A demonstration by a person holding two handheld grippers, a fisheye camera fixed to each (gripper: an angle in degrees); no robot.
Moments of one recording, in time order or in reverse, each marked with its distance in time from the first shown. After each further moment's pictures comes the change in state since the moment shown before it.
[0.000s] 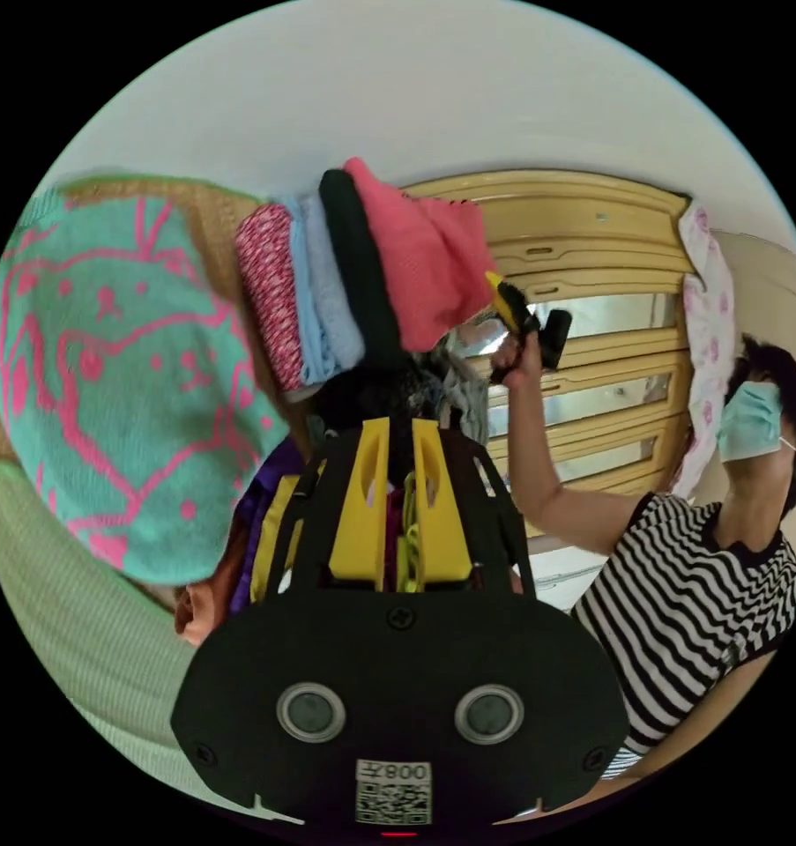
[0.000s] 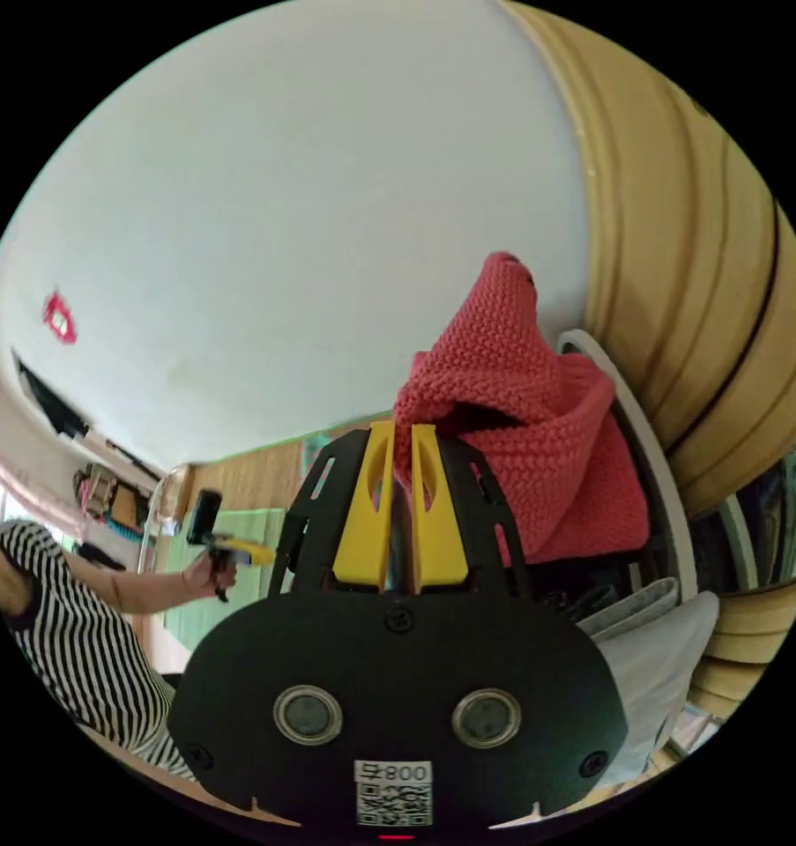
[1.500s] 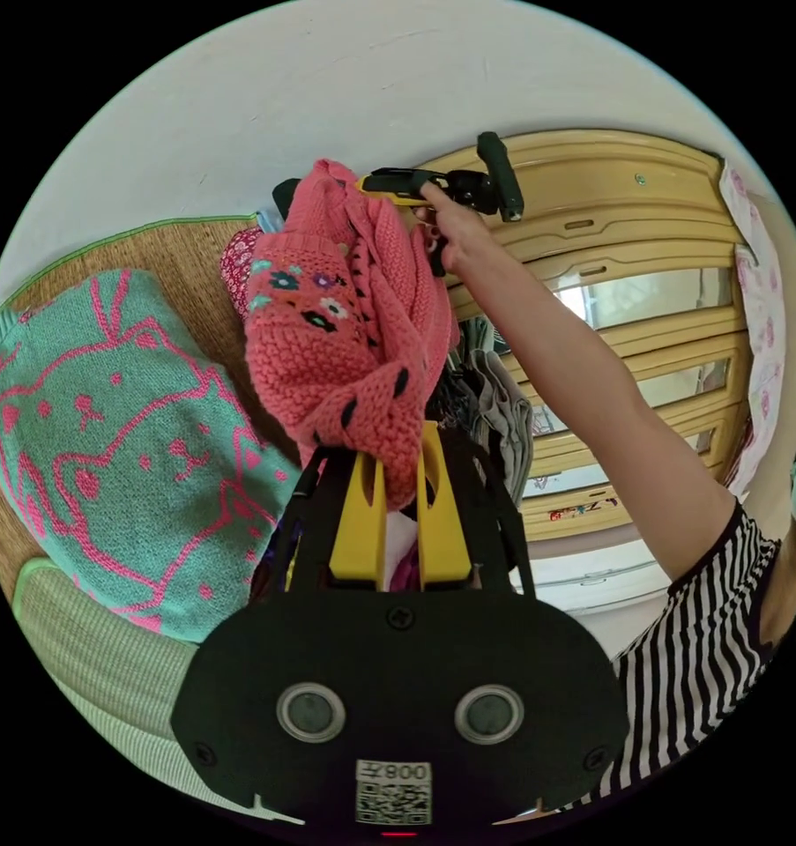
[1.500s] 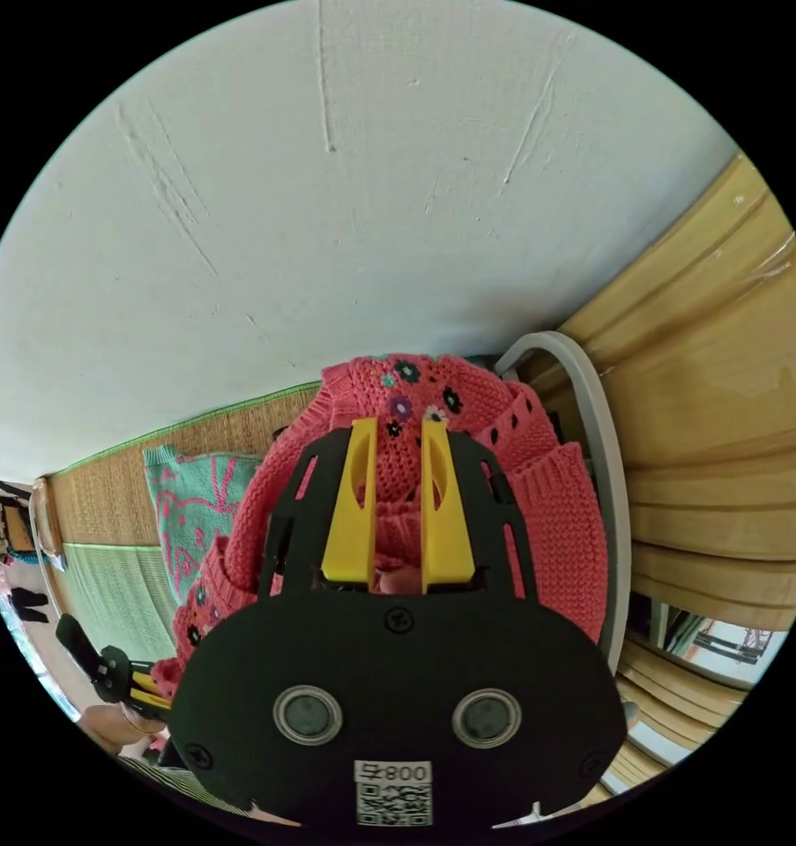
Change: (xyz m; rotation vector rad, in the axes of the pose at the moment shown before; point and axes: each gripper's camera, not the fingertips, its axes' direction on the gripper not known) left arm 0.271 -0.141 0.173 -0.107 -0.226 0.037; right arm -0.018 -0.133 0.139 -0.325 0.487 0.041
